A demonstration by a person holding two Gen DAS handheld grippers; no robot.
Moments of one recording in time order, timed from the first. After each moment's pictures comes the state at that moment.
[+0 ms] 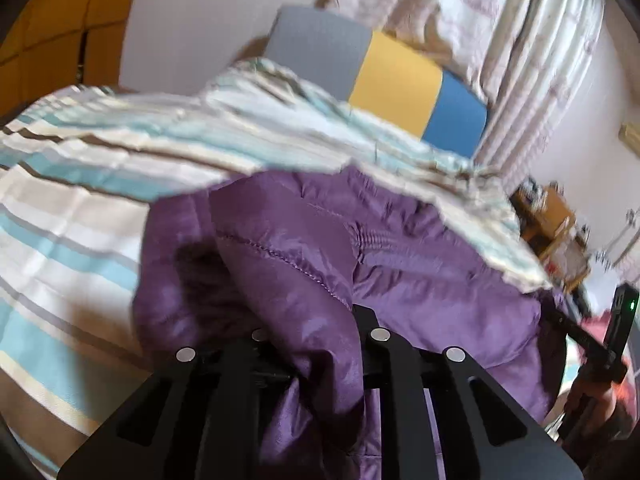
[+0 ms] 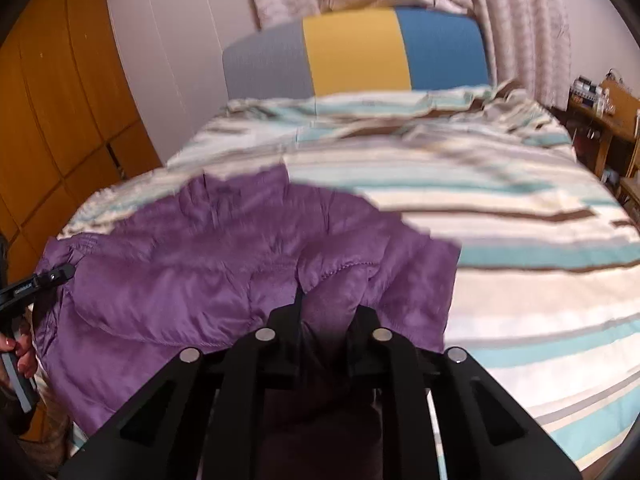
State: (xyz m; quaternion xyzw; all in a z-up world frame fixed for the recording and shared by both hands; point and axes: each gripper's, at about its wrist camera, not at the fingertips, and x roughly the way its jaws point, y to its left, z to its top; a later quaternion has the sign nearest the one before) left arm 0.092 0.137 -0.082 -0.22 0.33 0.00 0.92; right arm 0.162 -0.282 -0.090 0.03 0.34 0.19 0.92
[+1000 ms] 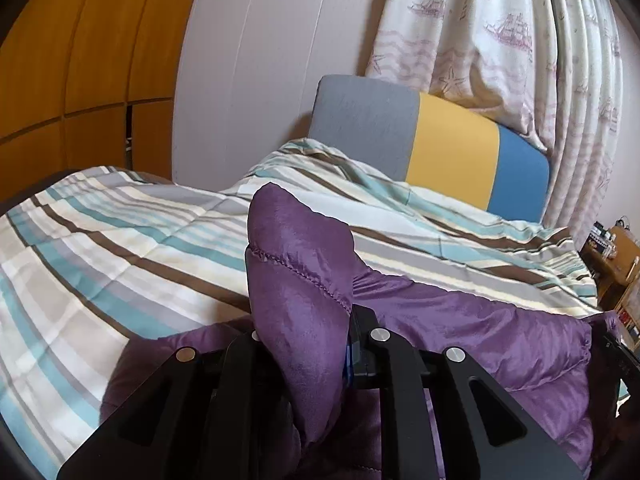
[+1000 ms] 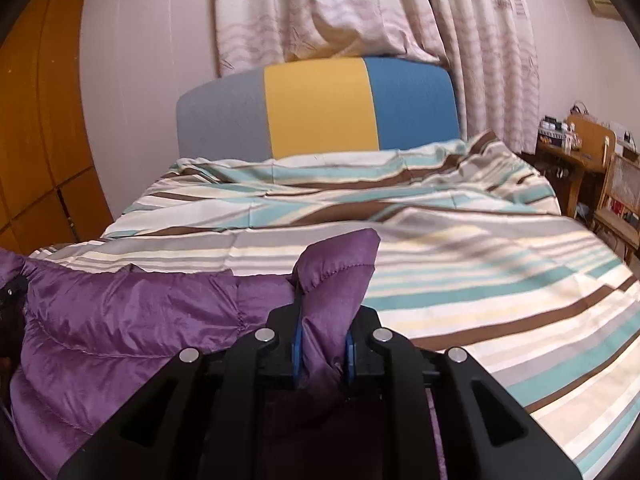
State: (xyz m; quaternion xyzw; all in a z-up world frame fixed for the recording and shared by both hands) left arm 0.210 0.123 -0.085 -0.14 0.24 0.15 0.95; right arm 0.277 -0.230 -0.106 0.03 0.26 0.10 0.96
